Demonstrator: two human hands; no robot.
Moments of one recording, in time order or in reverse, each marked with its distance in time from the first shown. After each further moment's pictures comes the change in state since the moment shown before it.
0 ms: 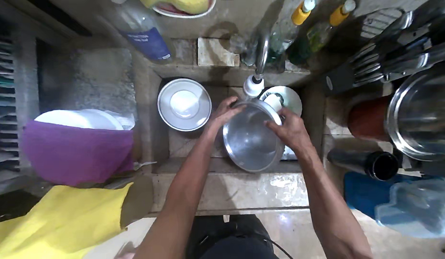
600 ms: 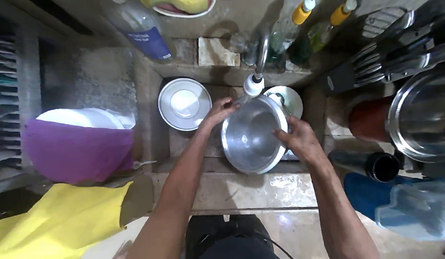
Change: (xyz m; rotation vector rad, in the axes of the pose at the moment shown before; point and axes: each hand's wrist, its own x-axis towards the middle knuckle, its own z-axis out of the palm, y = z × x) left_hand 0.001 -0.007 -0.021 0.118 -0.028 -0.018; right_hand -0.027 -0.003 -0.017 0.235 -0.100 -0.027
